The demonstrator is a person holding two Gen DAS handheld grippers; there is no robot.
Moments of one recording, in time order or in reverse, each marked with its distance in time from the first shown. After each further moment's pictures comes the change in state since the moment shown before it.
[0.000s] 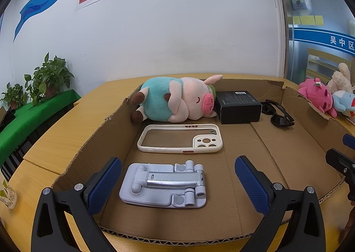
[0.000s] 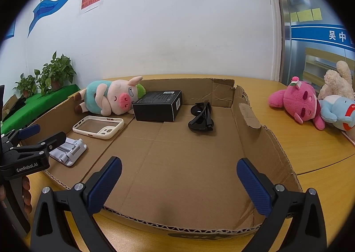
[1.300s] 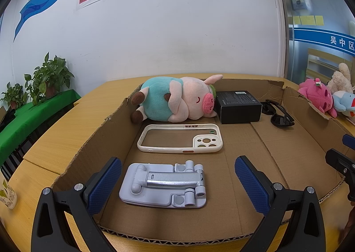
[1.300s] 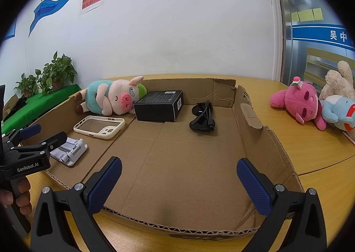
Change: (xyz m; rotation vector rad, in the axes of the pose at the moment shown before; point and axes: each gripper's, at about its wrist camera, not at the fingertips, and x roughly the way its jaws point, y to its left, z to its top) left arm 0.000 0.000 0.000 -0.001 0.000 0.002; right arm -0.001 0.002 0.000 0.002 0.001 0.003
